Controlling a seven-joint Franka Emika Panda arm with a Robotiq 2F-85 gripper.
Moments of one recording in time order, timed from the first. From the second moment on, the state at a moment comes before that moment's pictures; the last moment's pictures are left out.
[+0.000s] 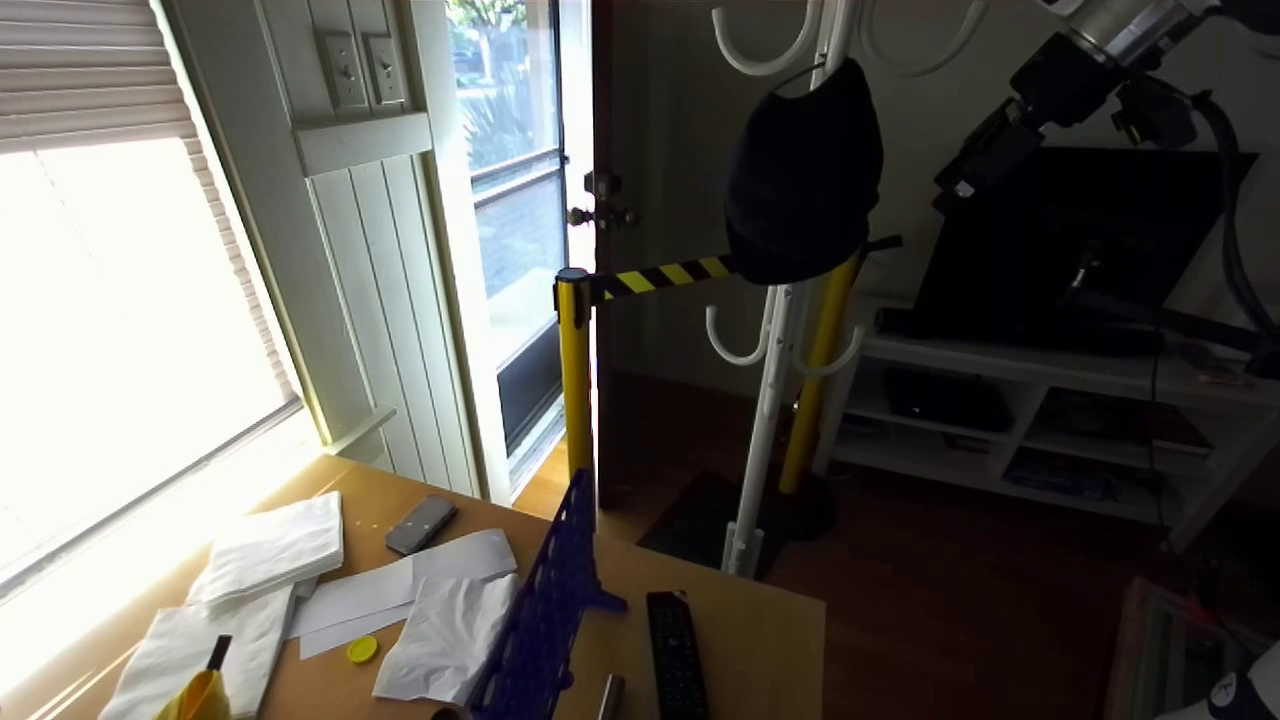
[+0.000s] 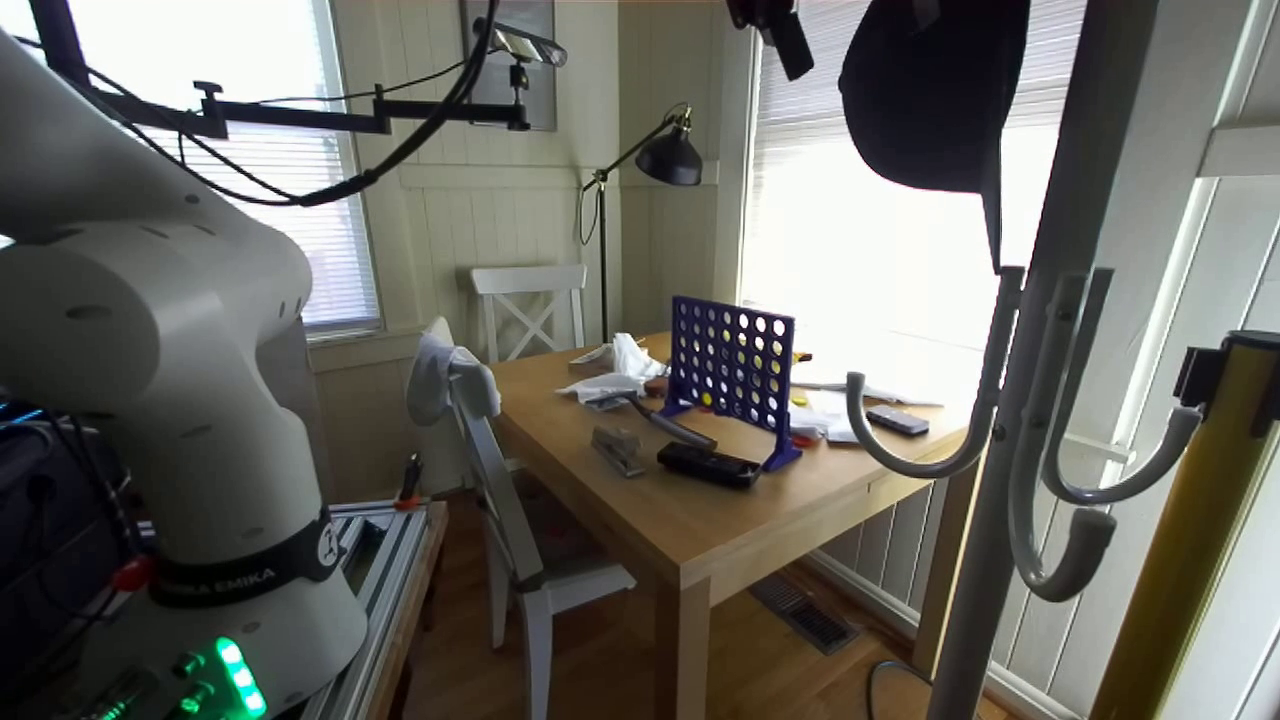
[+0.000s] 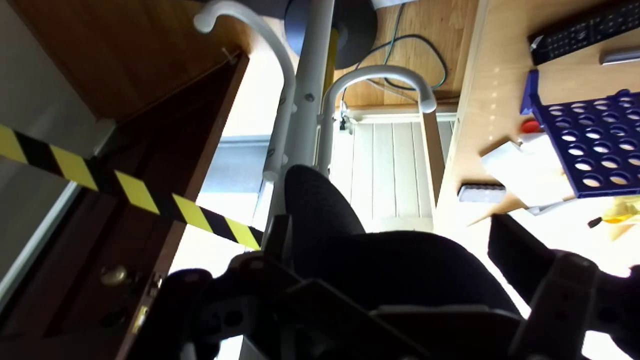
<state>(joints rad) 0.02 -0.68 -0.21 -2.34 0.04 2.20 -0.54</state>
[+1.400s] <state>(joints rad) 0.29 -0.71 -0.58 -2.52 0.21 2.67 -1.12</state>
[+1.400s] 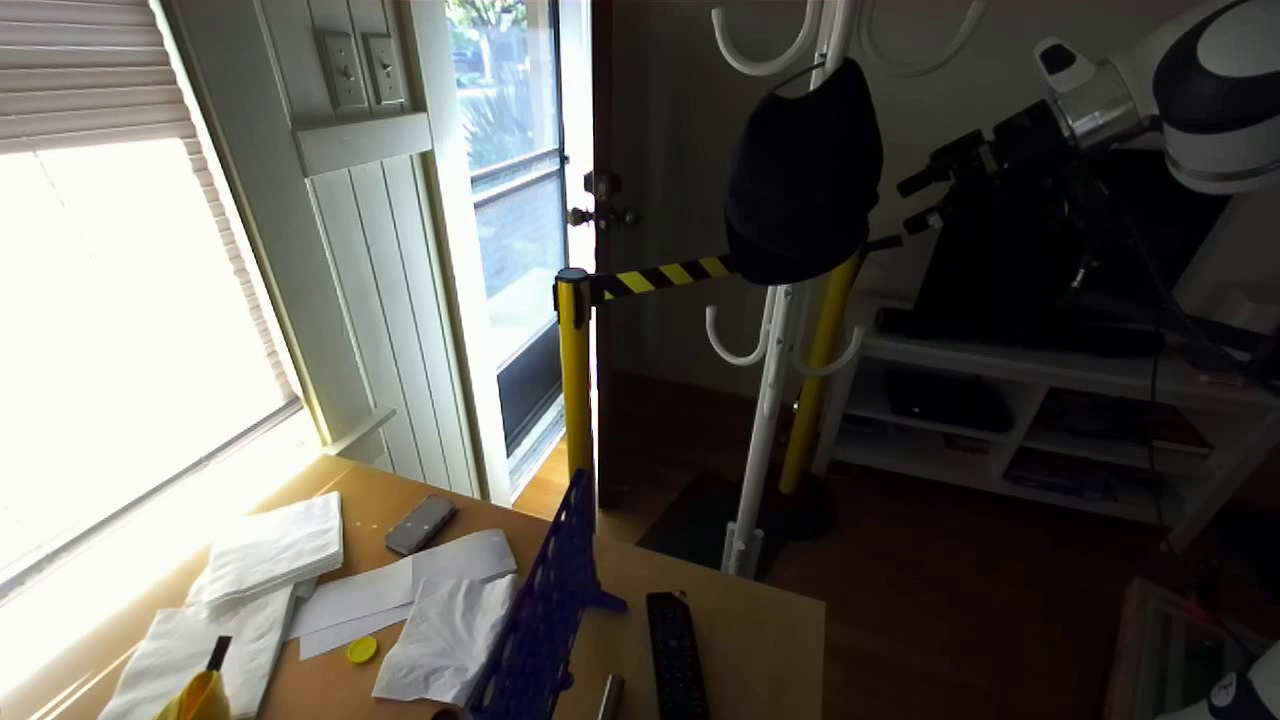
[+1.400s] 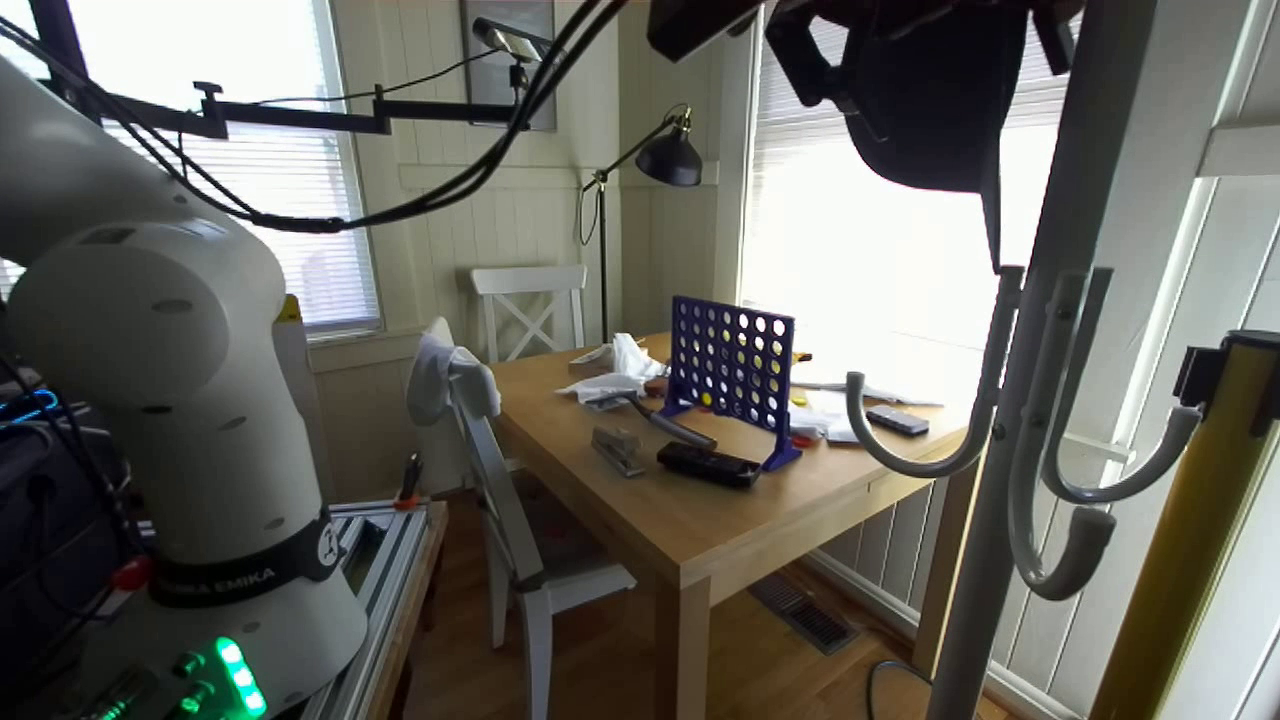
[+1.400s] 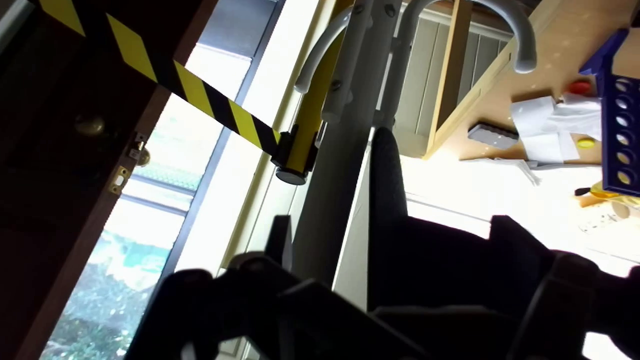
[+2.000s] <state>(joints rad) 0.42 -0.74 -0.73 -2.52 0.31 2.68 -1.27</state>
